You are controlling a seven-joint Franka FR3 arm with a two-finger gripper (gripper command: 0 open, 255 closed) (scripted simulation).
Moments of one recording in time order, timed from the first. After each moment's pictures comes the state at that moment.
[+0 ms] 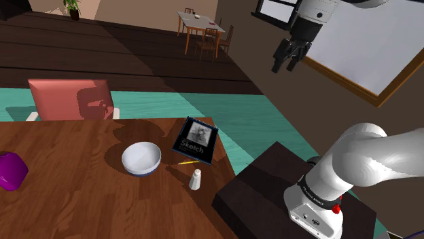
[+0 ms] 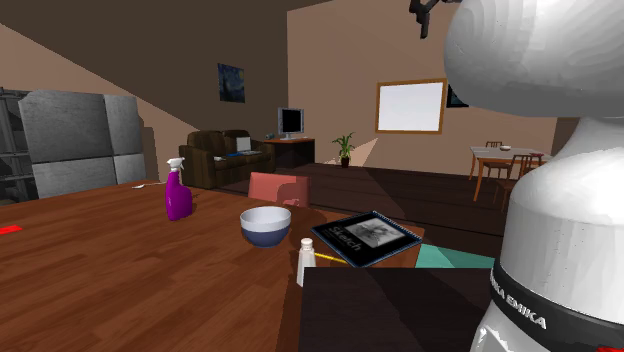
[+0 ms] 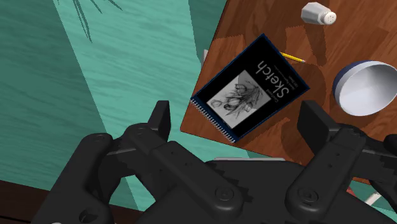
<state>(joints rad) 0.00 -0.80 -0.06 -2.38 -0.02 1.65 0.10</state>
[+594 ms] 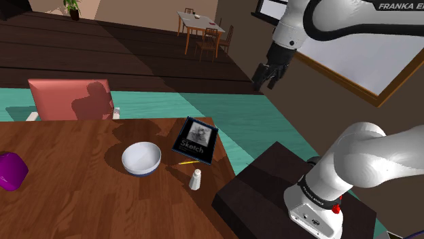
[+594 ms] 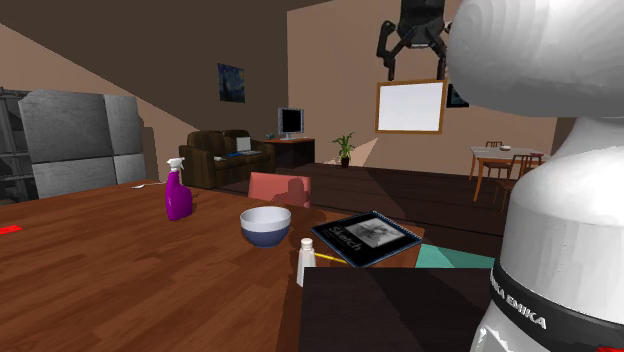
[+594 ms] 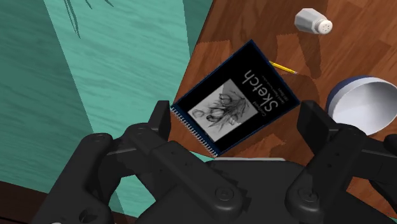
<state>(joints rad) 0.06 -0.76 0.04 -2.55 0.02 1.84 0.16</state>
